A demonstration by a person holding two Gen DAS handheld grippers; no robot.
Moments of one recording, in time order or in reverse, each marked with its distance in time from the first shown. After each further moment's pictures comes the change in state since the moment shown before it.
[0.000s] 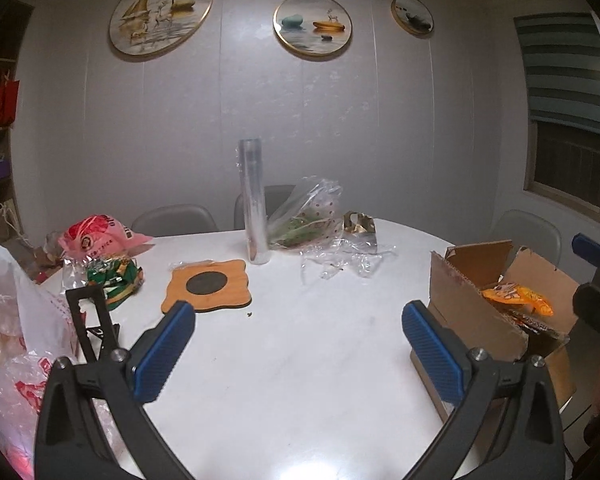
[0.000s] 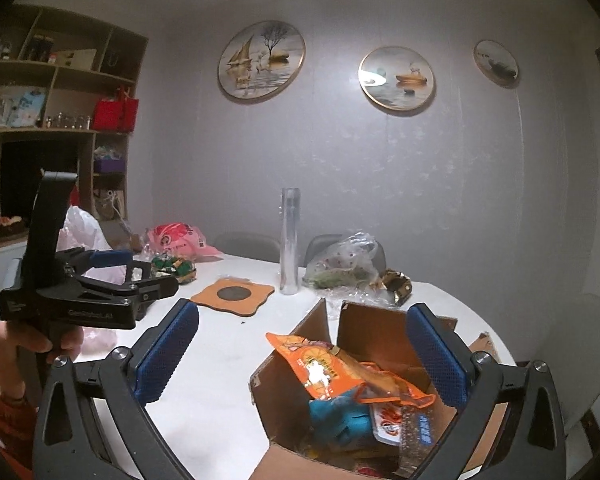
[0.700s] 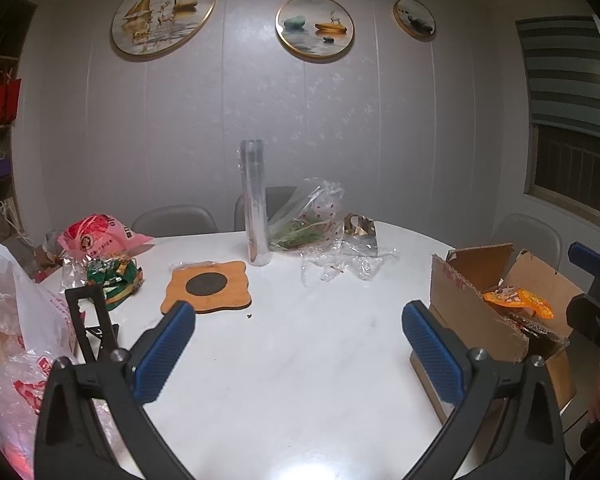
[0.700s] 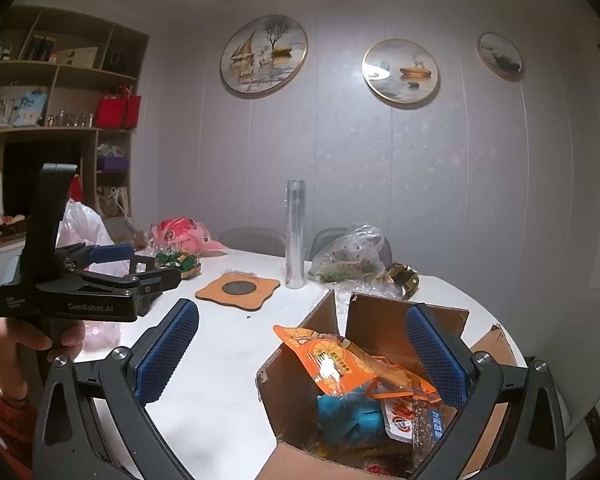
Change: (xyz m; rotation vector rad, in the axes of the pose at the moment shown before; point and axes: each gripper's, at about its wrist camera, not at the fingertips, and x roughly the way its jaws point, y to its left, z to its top) left arm 0.002 0.003 0.002 -0.007 -0.008 -0.003; right arm 0.007 0.002 -0.006 0.007 0.016 0.014
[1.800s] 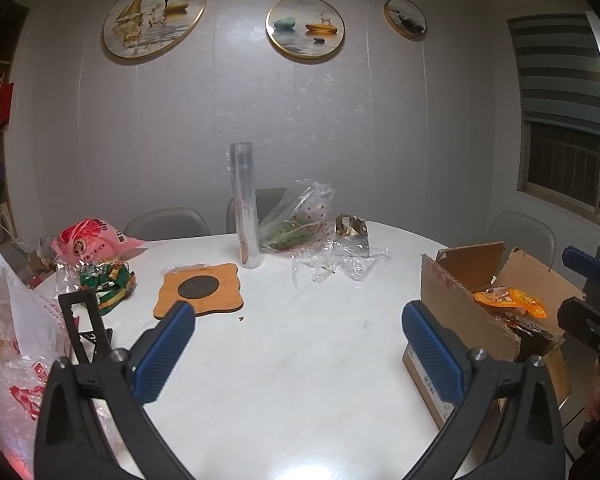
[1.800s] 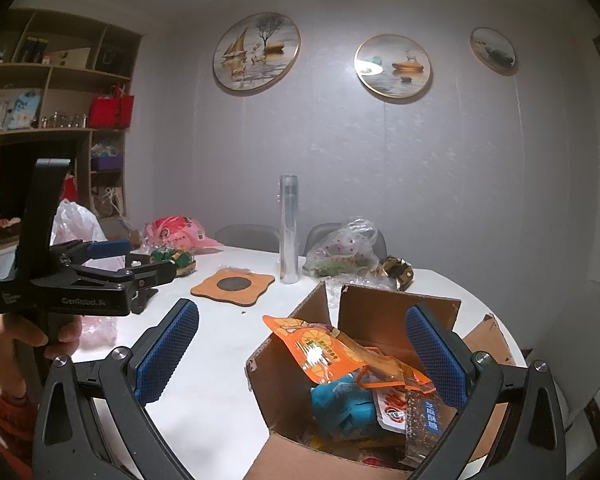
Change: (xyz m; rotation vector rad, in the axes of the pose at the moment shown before) left arm 0.002 -0.007 0.001 0.017 -0.004 -0.025; right arm -0.005 0.000 -0.006 0.018 0.014 -0.027
